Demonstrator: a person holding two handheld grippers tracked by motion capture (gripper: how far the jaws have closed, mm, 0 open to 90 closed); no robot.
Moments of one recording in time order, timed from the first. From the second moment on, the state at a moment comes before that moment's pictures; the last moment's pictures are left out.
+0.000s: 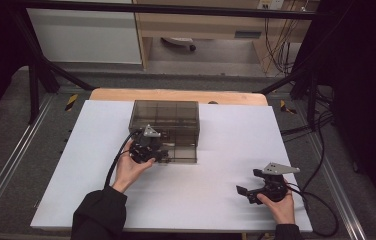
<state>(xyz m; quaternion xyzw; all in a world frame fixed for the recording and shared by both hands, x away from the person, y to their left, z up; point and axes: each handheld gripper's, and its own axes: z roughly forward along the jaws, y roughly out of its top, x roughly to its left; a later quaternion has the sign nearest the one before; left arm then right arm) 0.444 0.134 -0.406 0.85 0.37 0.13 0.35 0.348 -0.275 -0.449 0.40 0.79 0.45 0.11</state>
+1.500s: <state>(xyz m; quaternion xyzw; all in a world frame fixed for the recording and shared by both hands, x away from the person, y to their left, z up) 0.379 0.225 -0.425 0.82 0.37 0.16 0.40 0.347 -0.275 -0.449 0.40 0.79 0.45 0.11</state>
